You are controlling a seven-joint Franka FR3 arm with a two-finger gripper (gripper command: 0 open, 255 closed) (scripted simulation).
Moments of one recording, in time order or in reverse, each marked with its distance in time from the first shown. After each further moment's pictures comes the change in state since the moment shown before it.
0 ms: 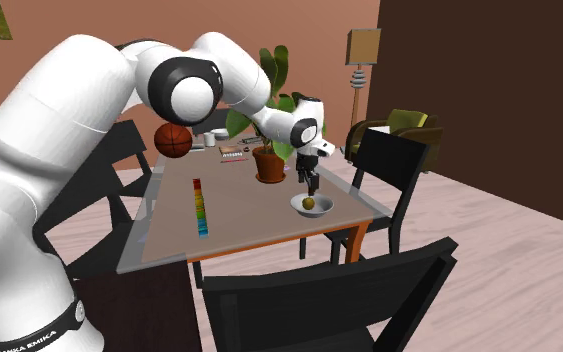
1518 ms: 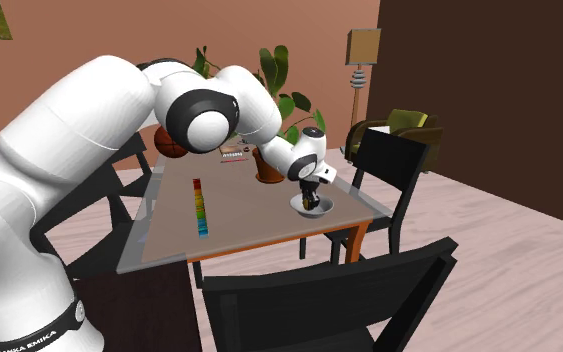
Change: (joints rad) arm -0.083 0.139 0.066 -0.070 0.068 0.325 -0.123
